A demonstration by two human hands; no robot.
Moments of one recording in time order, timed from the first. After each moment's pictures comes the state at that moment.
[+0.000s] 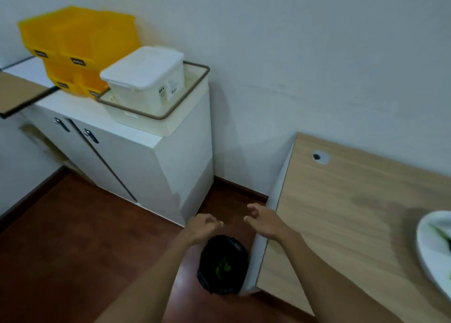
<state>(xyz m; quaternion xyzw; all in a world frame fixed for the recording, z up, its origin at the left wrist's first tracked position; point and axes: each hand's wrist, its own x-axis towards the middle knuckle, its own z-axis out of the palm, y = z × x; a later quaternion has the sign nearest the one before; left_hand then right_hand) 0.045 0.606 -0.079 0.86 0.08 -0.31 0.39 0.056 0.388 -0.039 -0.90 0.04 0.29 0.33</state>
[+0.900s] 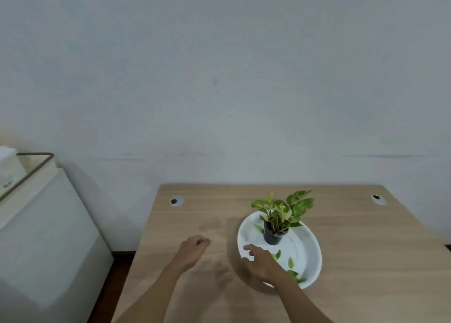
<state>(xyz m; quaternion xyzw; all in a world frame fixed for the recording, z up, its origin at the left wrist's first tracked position) -0.010 0.208 0.040 0.87 -0.10 -0.27 0.41 -0.121 0.003 0.035 -0.90 0.20 0.15 0.36</state>
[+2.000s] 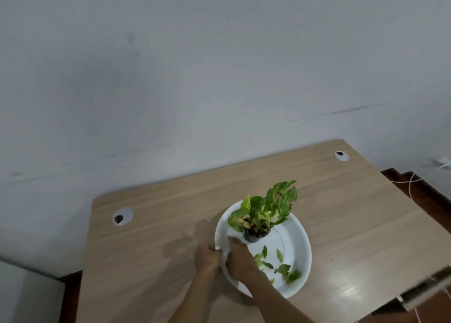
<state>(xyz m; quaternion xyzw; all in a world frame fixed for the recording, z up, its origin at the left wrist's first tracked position) 0.044 0.051 -0.051 0.85 0.03 -0.33 0.41 -0.026 -0.034 -0.069 -0.88 0.31 0.14 0.33</state>
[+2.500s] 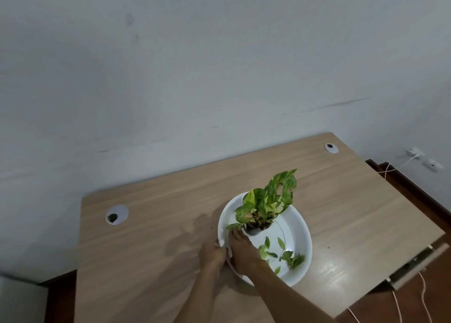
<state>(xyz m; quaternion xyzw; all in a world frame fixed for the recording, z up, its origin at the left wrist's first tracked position) 0.047 0.058 -0.053 0.80 0.05 -0.39 0.45 -0.018 -0.032 -0.079 -0.94 0.24 0.18 0.14</state>
